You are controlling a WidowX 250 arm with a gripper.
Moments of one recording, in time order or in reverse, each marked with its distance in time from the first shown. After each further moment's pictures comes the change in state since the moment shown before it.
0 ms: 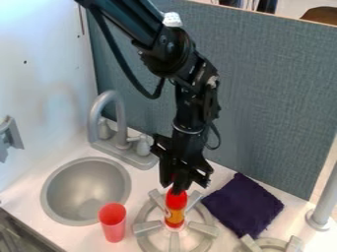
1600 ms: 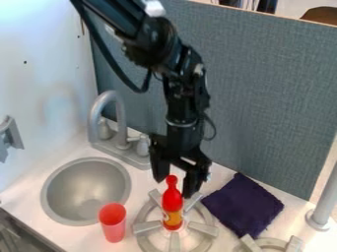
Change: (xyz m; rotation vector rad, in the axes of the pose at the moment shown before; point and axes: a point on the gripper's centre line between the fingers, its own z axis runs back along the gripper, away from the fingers) arm -0.001 -0.001 0.008 -0.110 -0.040 0.033
